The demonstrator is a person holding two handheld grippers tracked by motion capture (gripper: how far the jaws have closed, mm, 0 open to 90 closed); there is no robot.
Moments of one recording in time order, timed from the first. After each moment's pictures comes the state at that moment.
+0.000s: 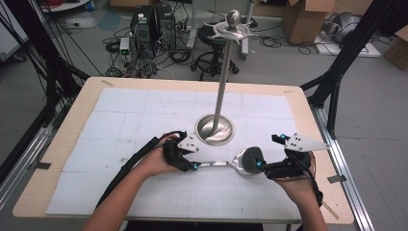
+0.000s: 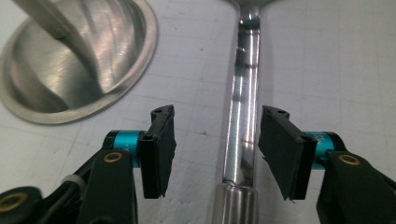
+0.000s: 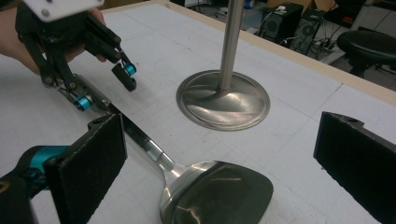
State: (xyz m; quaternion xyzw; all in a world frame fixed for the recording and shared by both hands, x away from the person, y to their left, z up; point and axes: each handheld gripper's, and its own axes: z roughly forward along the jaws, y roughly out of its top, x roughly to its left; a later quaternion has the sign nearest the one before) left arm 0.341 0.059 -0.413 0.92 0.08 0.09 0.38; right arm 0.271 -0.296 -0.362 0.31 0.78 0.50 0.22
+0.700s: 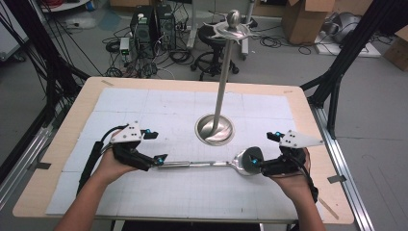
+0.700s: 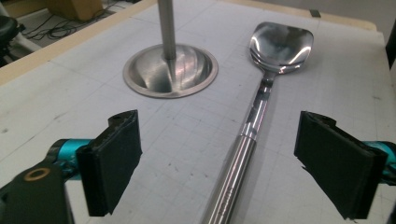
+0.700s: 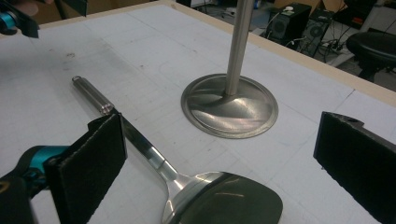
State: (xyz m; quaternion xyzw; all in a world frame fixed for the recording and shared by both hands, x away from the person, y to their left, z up) left arm 0.310 0.180 -0.377 0.81 0.22 0.12 0.53; right arm 0.281 -0.286 -0.362 0.30 0.78 0.50 0.21
